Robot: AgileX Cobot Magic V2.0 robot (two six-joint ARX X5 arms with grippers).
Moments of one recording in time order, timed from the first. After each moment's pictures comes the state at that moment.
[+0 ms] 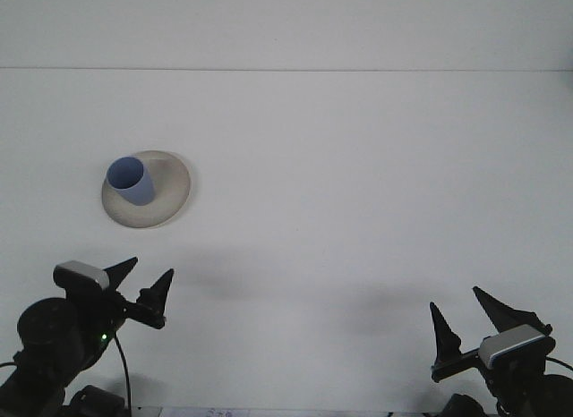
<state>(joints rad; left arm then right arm) -0.31 0.42 0.71 -0.52 0.11 -0.17 0.82 0.19 0.80 -0.87 0.44 0.16</state>
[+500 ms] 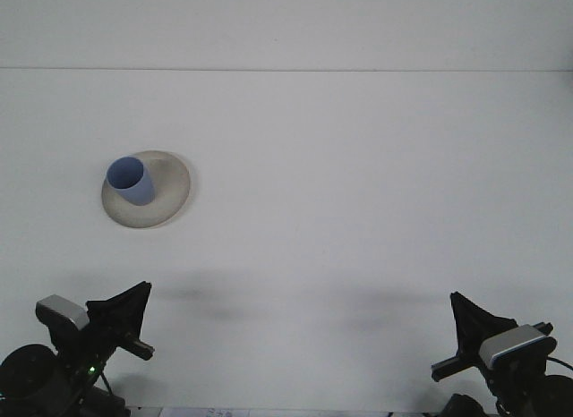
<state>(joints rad) -0.33 0.20 0.63 -0.51 0.14 -0.25 0.82 0.19 0.80 -0.85 0.44 0.16</state>
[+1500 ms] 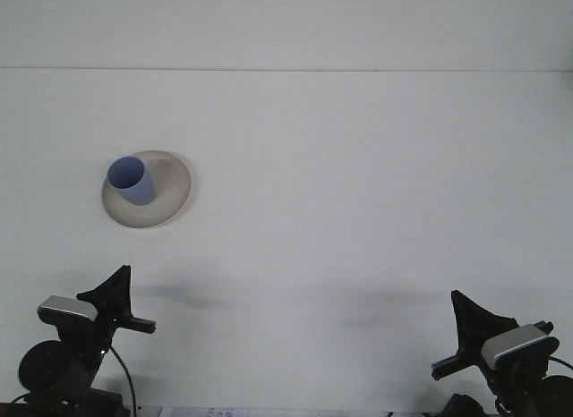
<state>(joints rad) -0.17 0.09 0.36 -0.25 -0.03 -0.01 0.82 0.19 0.80 -0.82 0.44 0.16</state>
